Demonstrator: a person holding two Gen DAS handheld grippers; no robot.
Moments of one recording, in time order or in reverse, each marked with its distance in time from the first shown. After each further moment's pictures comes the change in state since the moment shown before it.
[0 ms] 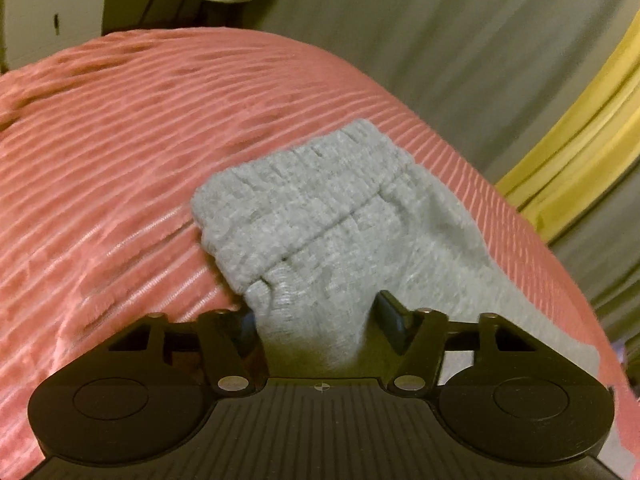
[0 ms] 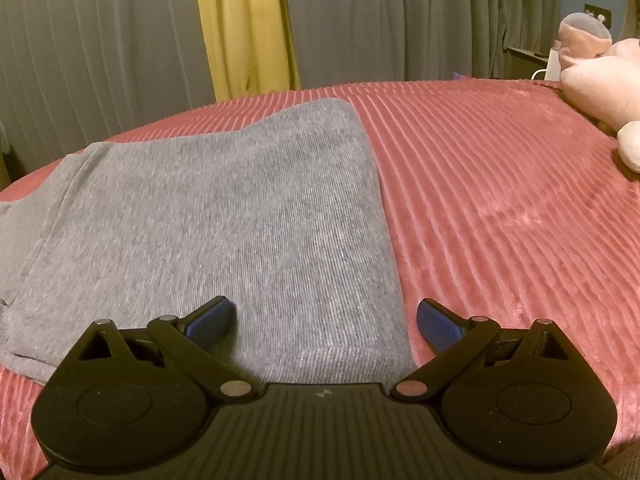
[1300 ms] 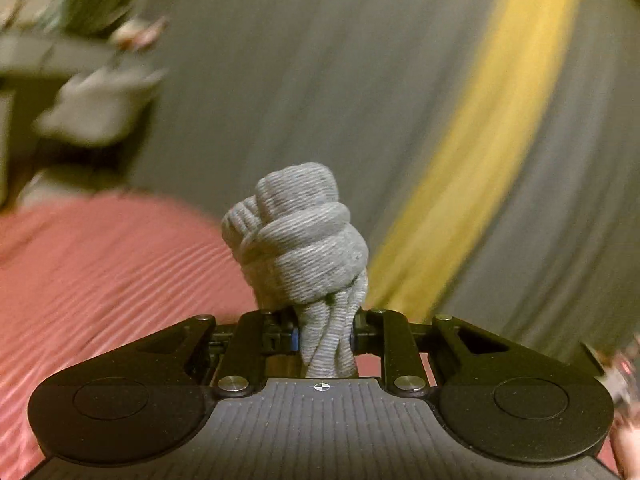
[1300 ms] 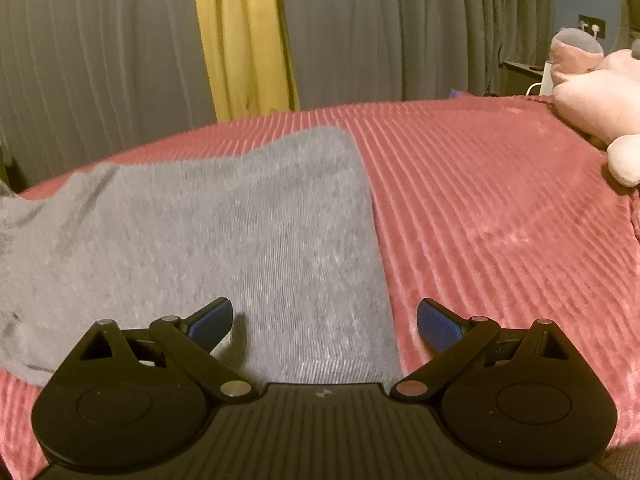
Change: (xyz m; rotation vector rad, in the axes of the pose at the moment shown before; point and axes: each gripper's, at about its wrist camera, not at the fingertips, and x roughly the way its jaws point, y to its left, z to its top) left arm -0.133 -0.119 0.001 0.282 -0.369 -0.343; right arm -0.014 -0.004 0.008 0.020 -0.062 0.003
